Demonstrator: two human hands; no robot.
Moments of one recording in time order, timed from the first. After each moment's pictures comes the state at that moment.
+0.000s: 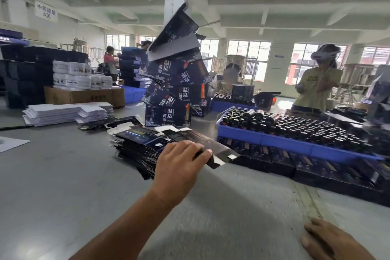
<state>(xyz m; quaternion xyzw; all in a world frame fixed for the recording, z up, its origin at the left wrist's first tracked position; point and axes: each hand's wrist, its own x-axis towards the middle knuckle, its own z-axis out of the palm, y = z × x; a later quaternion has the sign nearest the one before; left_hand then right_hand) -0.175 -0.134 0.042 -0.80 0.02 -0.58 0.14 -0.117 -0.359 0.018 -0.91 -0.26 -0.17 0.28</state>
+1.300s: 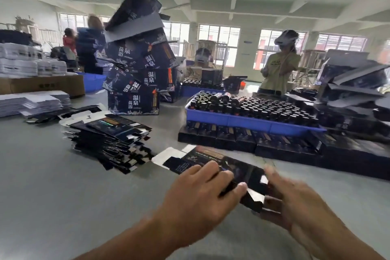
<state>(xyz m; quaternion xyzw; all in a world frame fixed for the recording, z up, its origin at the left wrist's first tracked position) -0.199 -0.244 0.038 -0.86 0.22 -0.44 0.14 -0.117 -0.446 0.055 -0.72 -0.13 0.18 0.66</state>
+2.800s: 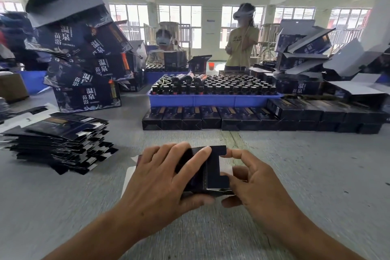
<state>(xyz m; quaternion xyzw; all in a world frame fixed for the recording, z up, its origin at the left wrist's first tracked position) -0.190 -0.253 0.024 -0.90 0.20 -0.38 0.05 -0.153 -0.462 0.031 -0.73 -0.22 0.06 0.64</state>
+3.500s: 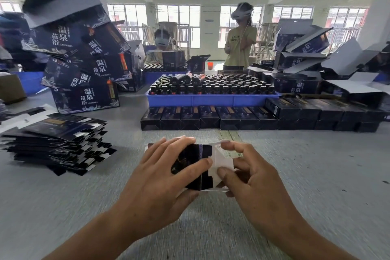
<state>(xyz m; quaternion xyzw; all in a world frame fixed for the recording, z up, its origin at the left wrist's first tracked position) -0.193 -0.252 0.027 -0.89 0.24 -0.39 -0.01 -0.158 -0.463 0.031 -0.79 -0.27 -0.10 0.54</state>
